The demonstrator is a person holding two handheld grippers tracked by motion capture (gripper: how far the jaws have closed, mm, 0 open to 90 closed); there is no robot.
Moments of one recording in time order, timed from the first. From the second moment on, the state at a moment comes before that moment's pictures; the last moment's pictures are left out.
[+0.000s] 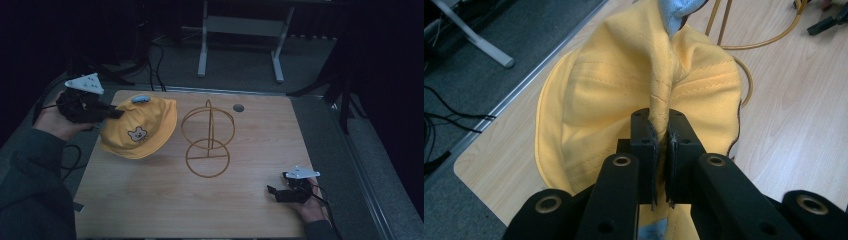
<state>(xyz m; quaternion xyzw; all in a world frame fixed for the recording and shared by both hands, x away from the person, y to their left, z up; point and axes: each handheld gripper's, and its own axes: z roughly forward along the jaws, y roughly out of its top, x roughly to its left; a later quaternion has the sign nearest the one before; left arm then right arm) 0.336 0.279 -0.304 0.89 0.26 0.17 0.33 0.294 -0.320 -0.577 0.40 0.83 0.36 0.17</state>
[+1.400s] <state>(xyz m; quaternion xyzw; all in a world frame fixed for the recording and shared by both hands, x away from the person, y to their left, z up) 0.342 0.259 -0.288 0.89 0.23 0.17 0.35 0.293 -0.320 -0.577 0.40 0.83 0.36 0.17</state>
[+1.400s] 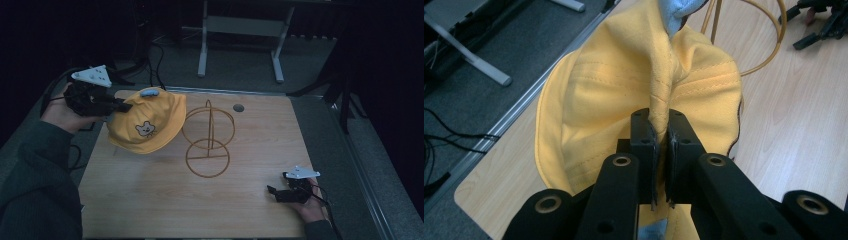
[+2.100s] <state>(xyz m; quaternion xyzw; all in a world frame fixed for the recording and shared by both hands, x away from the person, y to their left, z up) 0.340 0.249 -0.273 0.89 0.21 0.18 0.36 0.293 -0.320 -0.577 0.40 0.83 0.36 0.17</state>
